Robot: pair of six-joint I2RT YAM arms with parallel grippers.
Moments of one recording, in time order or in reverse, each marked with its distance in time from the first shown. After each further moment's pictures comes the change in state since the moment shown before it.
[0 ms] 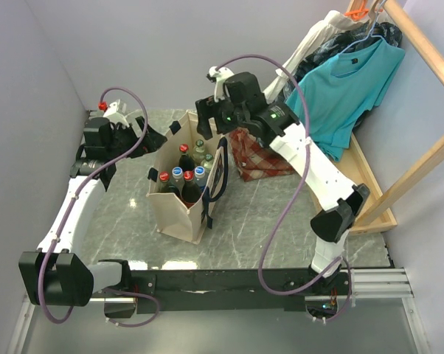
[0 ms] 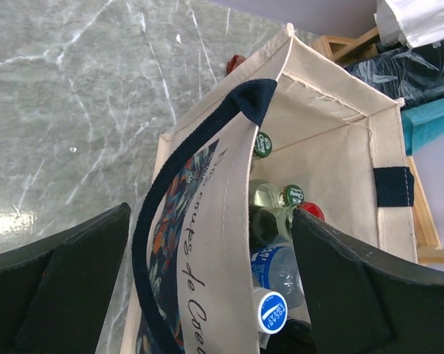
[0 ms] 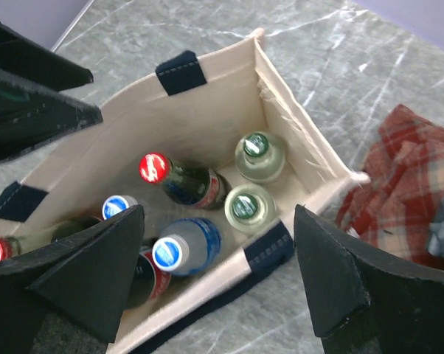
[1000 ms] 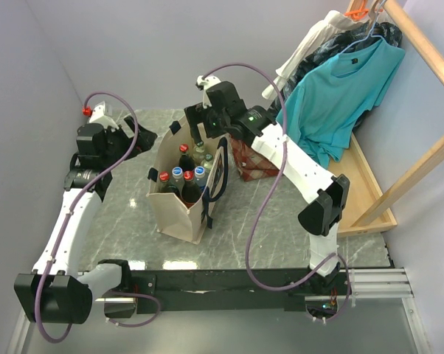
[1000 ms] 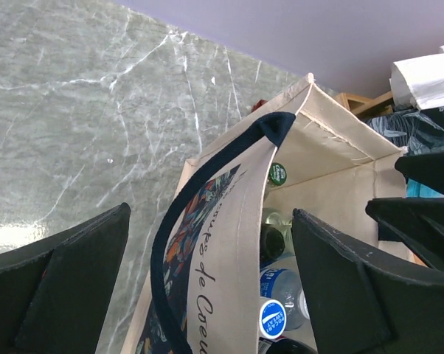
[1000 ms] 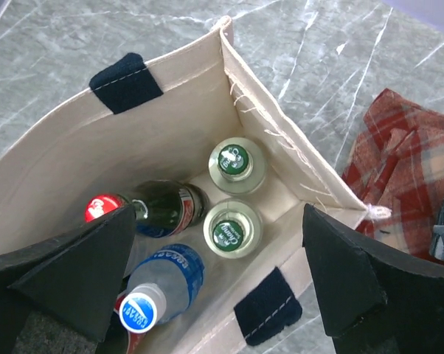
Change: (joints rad) left arm 0.000 -0.116 -0.036 -0.005 -0.179 -0.072; right arm 0.043 0.127 0.008 0.048 0.164 0.026
